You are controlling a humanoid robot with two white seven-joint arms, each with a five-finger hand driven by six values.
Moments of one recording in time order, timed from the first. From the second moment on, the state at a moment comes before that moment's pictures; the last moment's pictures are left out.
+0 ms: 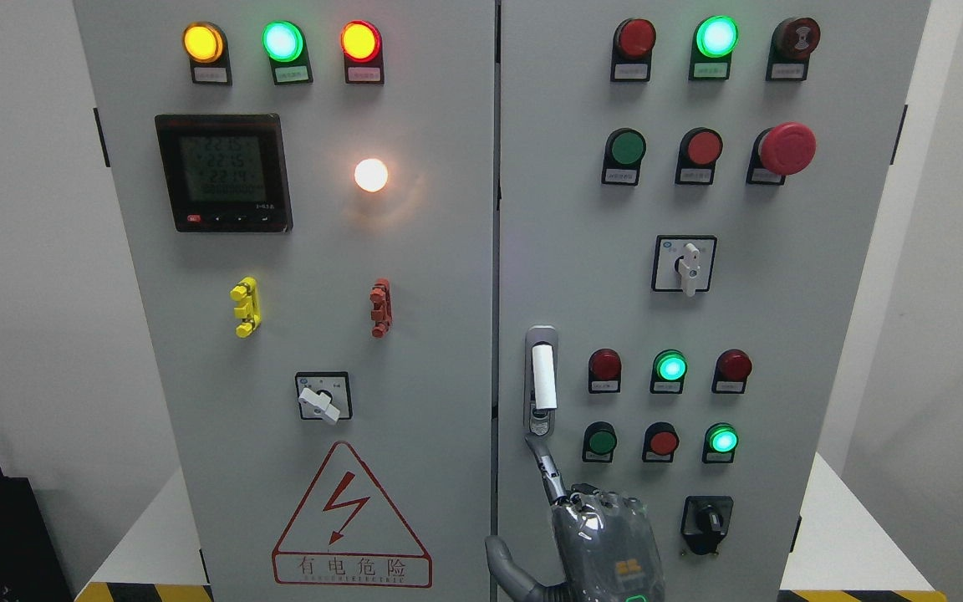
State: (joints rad) left arm 0.00 -0.06 0.00 0.00 -0.07 -0.05 0.02; right arm -0.23 0.15 0.26 -1.75 1.37 -0.01 -0.15
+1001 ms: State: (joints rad) left arm 0.00 -0.06 0.00 0.00 -0.07 -0.05 0.02; right arm -0.10 0.14 0.24 -1.85 1.25 -0.18 -0.19
